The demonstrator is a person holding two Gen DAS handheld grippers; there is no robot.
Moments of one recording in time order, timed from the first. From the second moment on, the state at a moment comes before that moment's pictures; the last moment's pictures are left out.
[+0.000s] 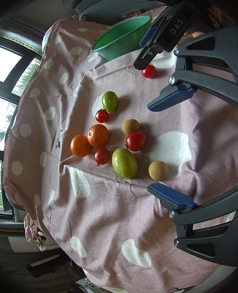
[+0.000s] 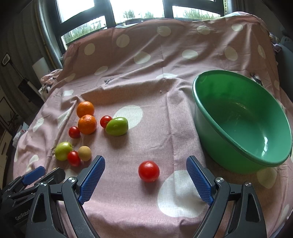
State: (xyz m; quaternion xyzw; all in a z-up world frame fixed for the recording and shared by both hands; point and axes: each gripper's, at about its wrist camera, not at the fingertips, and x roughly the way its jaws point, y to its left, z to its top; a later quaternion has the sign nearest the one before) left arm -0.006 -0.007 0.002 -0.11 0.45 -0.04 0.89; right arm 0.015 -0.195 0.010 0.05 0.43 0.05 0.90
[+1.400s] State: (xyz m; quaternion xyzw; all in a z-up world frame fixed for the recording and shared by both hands) left arm 0.000 -0.019 -0.003 -0.17 0.47 -0.13 0.85; right arm 0.080 -0.173 -0.011 0.18 0.56 0.21 0.78
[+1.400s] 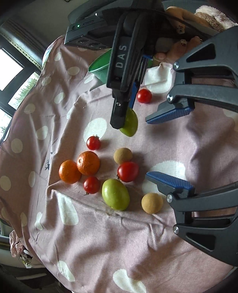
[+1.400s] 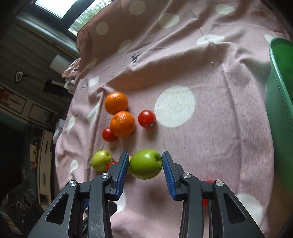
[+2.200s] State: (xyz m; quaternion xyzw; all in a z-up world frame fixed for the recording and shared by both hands) left arm 0.003 -0.070 -0.008 -0.11 0.47 -0.15 0.86; right arm 0.048 -0.177 -0.019 0.17 0.57 0.22 0.78
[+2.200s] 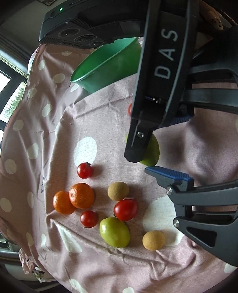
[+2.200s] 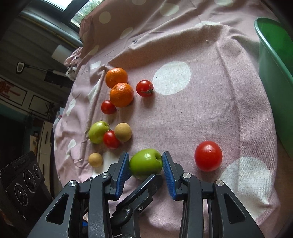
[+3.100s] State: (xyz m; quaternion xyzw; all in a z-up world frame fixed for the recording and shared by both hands) left arm 0.022 -0.207 0.082 -0.04 0.38 -0.30 0.87; right arm 0.022 -0.313 0.082 0.23 0.39 0.12 0.88
